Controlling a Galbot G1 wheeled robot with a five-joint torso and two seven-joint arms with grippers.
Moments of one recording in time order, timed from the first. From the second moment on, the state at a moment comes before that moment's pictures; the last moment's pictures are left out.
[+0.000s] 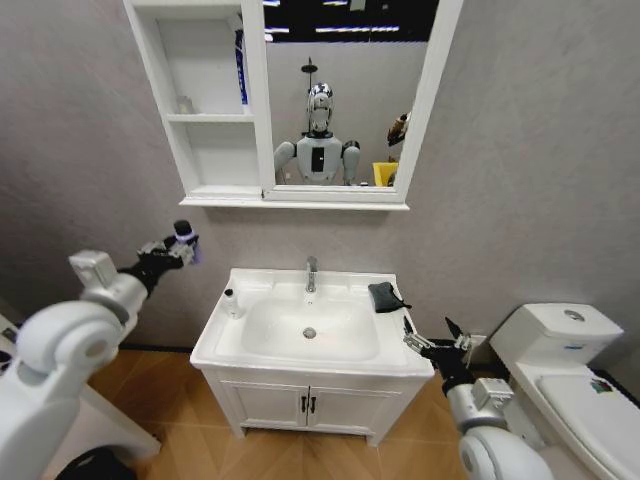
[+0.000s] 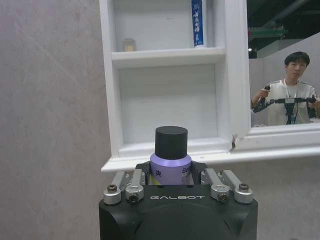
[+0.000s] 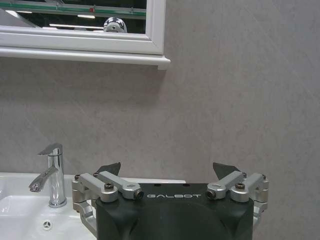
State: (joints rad) left arm 0.66 -0.64 -0.57 -2.08 -1.07 0.61 -0.28; right arm -1.51 1.50 0.76 2.34 0.13 -0.29 -0.04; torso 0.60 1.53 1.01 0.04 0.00
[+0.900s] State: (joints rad) left arm -0.21 -1.01 -0.05 -1.18 -0.89 0.58 -0.10; right arm -1.54 1.49 0.78 2.32 0.12 -0.26 -0.03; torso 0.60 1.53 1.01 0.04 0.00
